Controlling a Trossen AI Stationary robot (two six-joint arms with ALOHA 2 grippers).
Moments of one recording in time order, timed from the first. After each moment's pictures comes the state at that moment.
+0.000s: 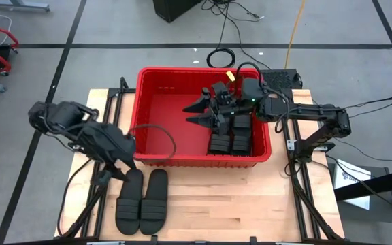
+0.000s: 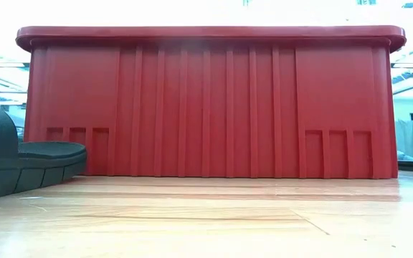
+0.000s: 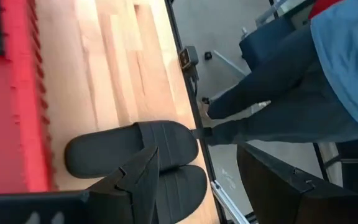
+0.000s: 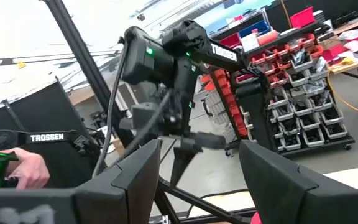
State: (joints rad) left arm -0.40 1.32 1.82 -1.38 0.29 -0.37; right arm -0.11 1.53 1.48 0.23 -0.37 0.51
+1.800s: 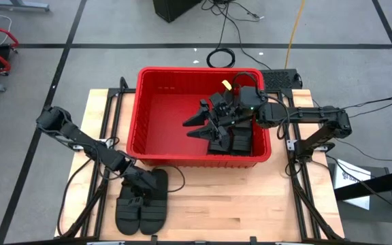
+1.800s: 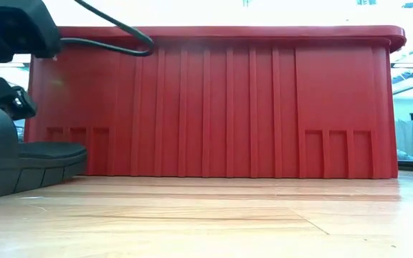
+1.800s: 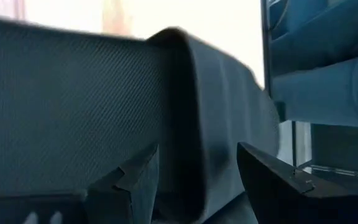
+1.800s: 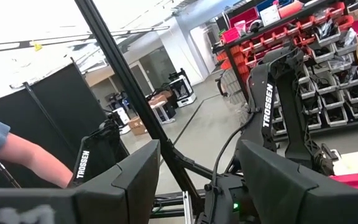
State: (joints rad) left arm -0.51 1.31 0.58 -0.16 0.35 -0.69; right arm -0.04 1.53 1.48 0.17 -0.39 0.51
